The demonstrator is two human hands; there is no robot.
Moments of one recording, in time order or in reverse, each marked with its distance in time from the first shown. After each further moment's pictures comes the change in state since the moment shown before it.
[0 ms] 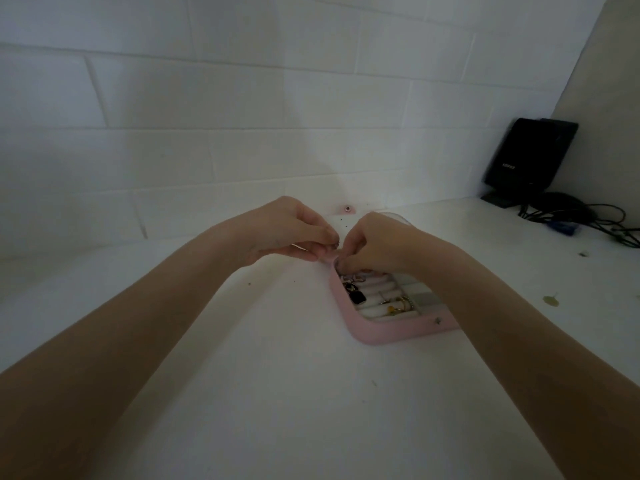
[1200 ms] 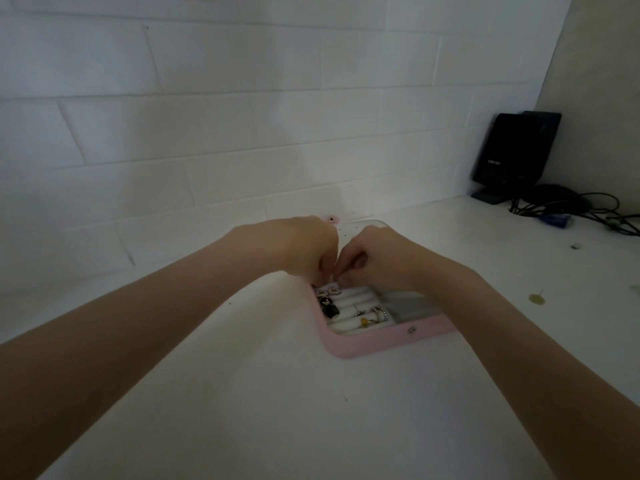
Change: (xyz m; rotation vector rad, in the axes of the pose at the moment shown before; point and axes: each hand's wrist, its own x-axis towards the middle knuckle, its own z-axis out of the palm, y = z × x) left_hand 0.022 0.042 0.039 1.262 -0.197 0.147; right_hand -0.007 0.037 -0.005 0.081 0.036 -0.222
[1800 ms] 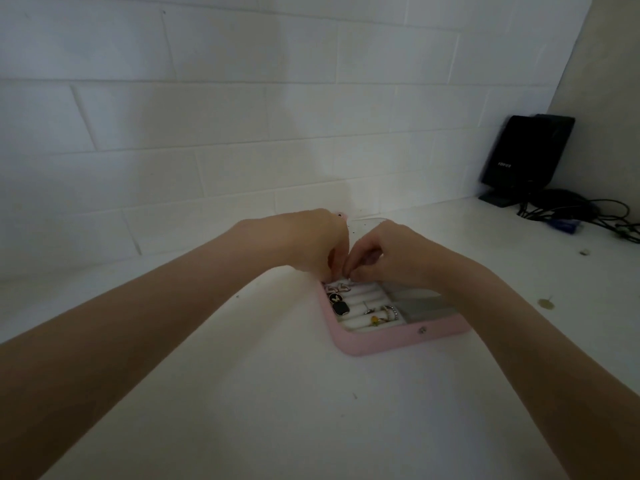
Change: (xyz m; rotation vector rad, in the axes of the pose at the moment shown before) left_hand -0.007 -0.004 -0.001 -0.069 0.065 0.052; right_hand 0.001 0.003 -0.002 0.041 -0.008 0.023
